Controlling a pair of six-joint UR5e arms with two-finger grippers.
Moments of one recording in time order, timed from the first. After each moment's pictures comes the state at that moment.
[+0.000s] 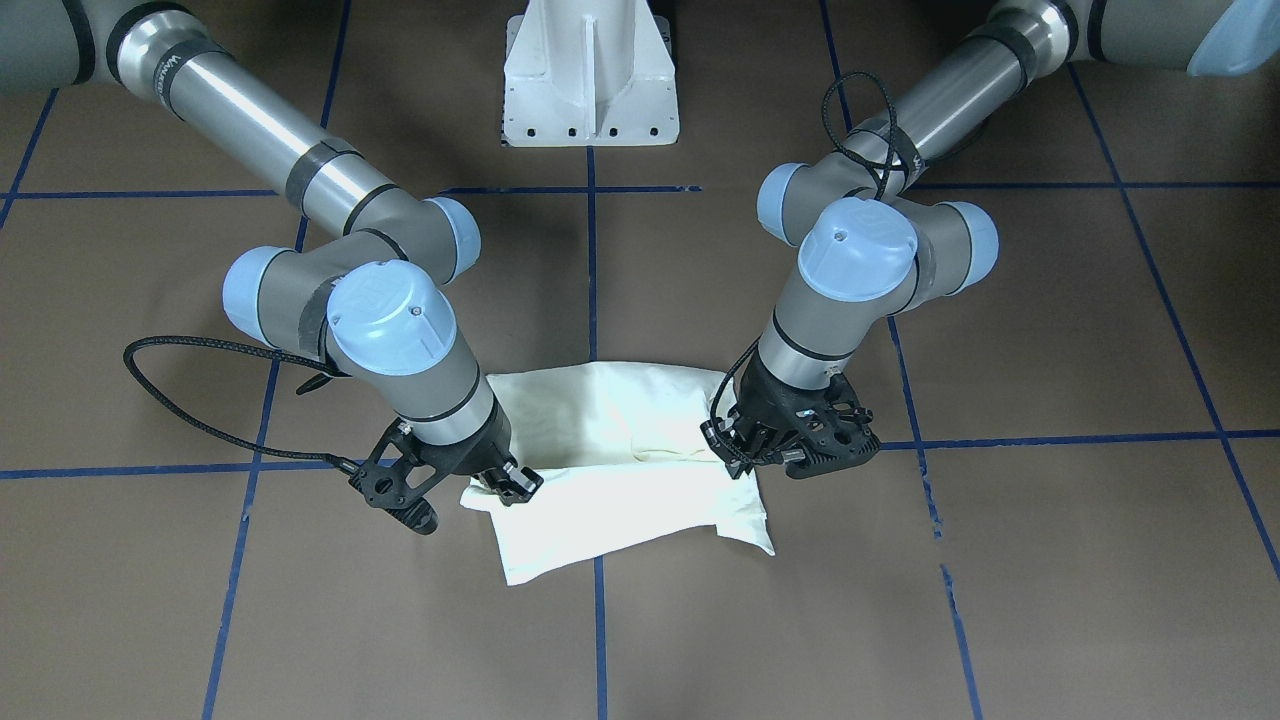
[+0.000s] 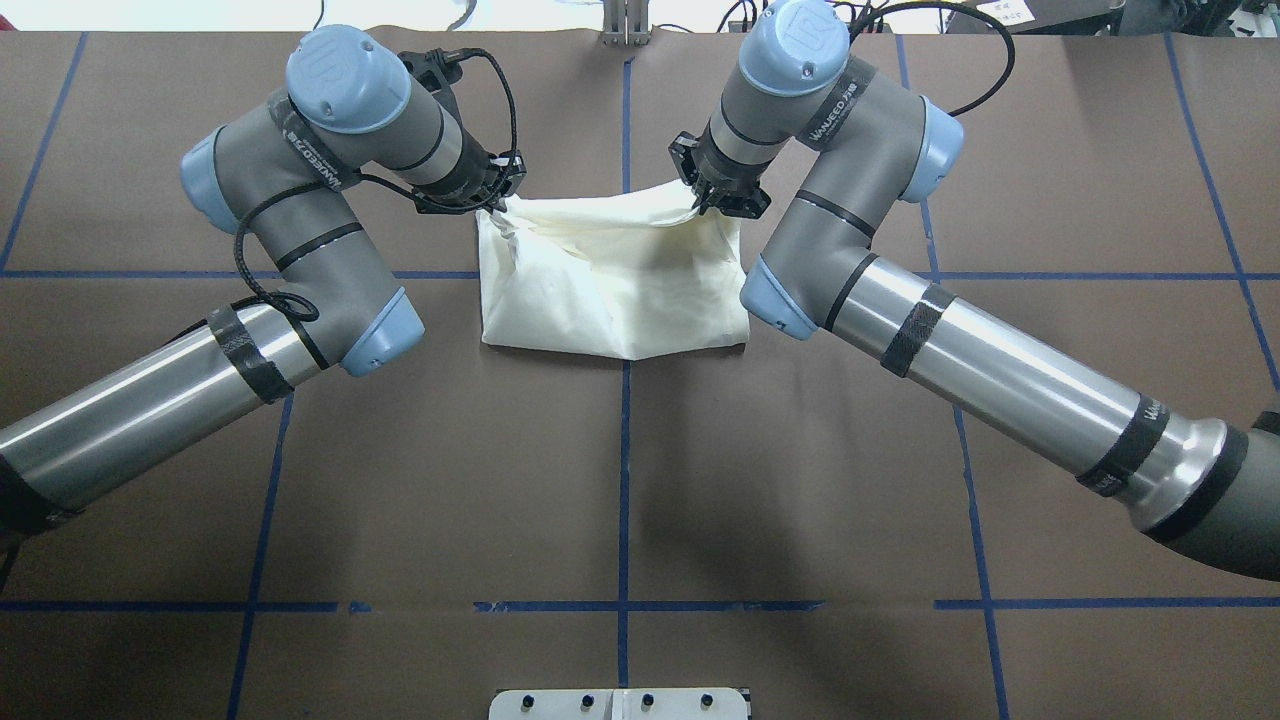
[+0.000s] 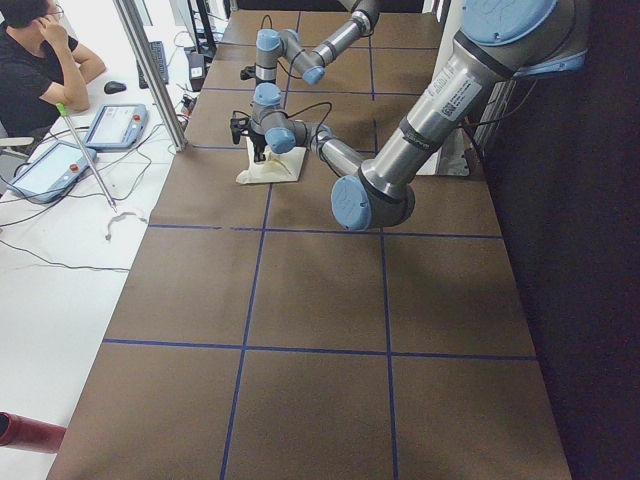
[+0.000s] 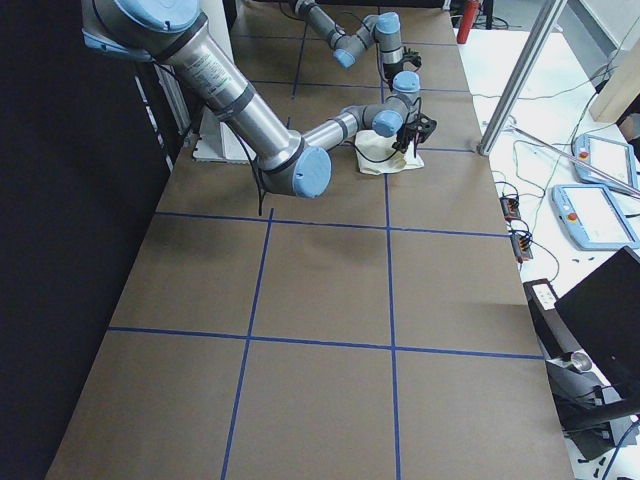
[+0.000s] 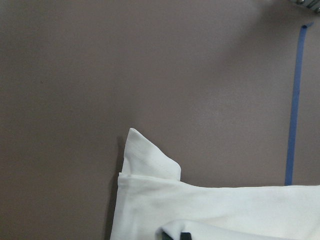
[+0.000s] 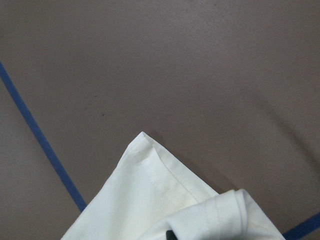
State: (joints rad) left arm -0.78 -2.33 -1.29 -2.05 -1.93 -1.38; right arm 0.77 -0.68 1.12 -1.15 2.00 1.72
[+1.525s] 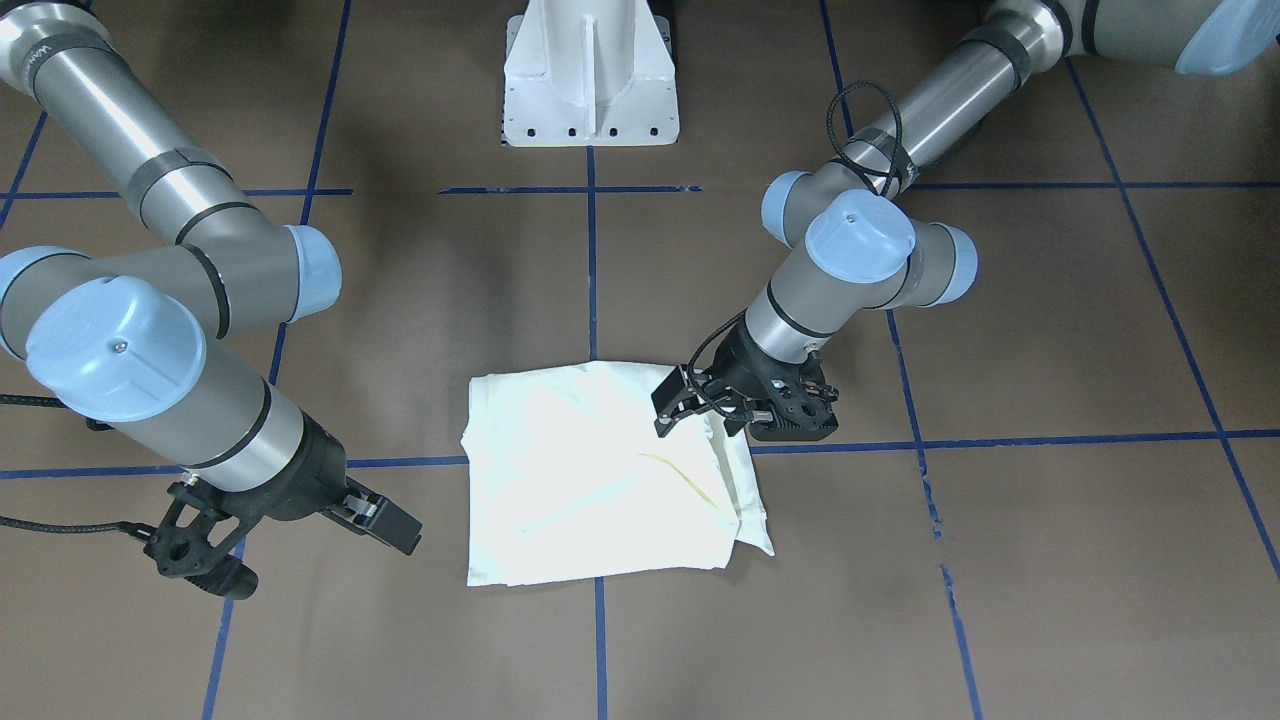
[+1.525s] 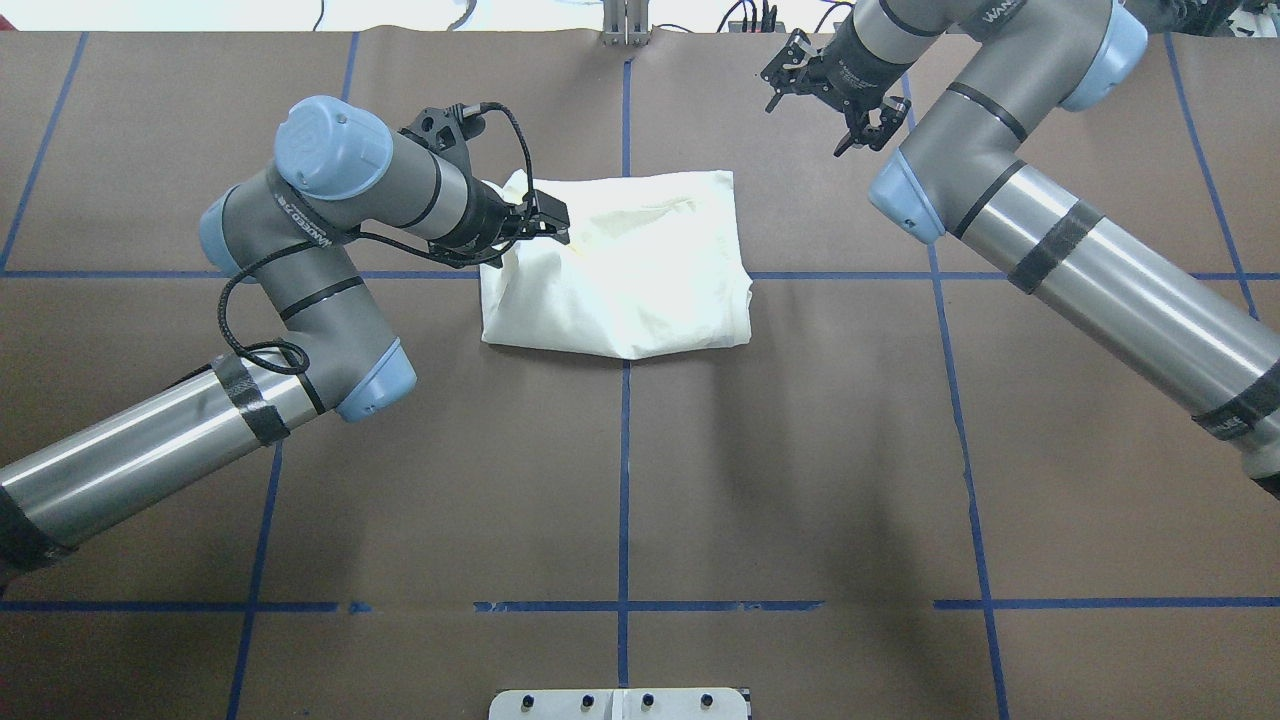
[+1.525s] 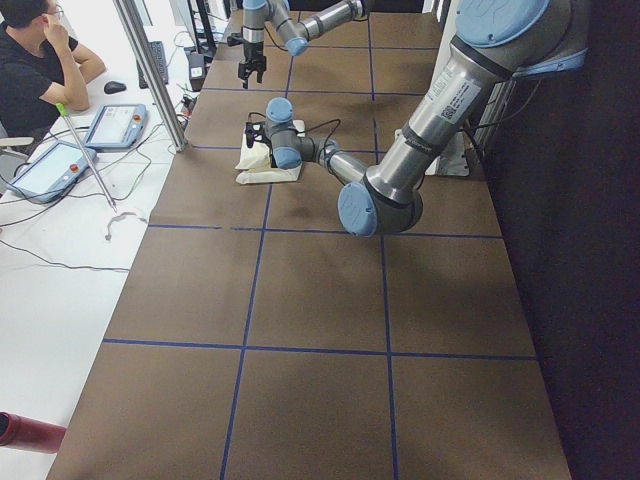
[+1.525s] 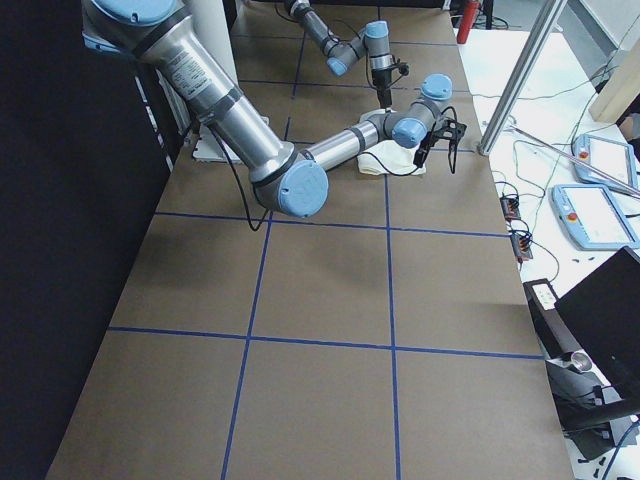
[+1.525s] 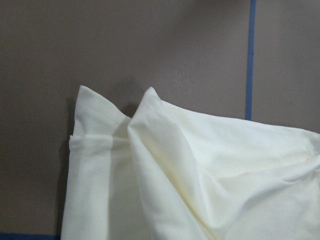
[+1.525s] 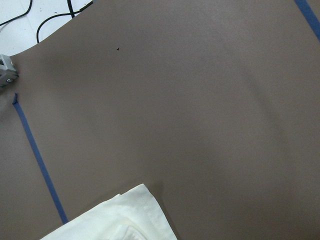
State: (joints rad) left arm -0.72 -2.28 -1.26 -2.37 -2.02 -1.41; right arm 0.97 -0.79 1.22 -1.17 2.20 1.45
